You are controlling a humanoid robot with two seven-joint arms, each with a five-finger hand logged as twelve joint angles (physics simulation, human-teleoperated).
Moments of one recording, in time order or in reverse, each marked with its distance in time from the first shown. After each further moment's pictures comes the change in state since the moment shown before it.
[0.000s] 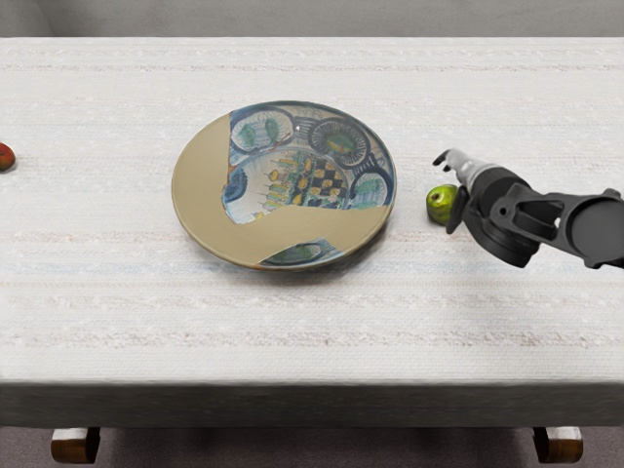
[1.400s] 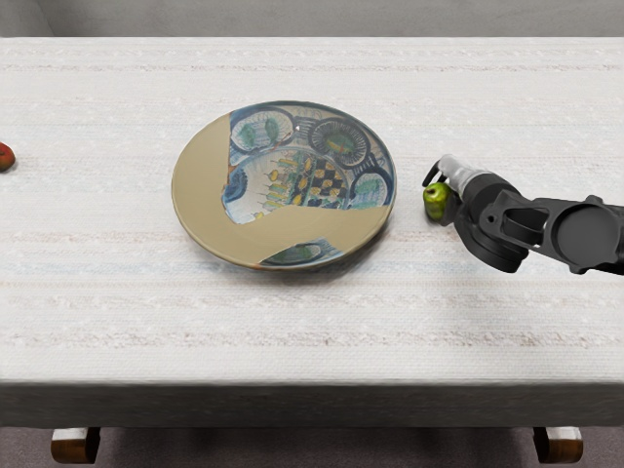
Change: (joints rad) left arm 0.001 0.000 0.000 0.000 0.000 0.000 0.000; right arm -0.009 0.041 -0.020 -0.034 -0.016 0.003 -0.001
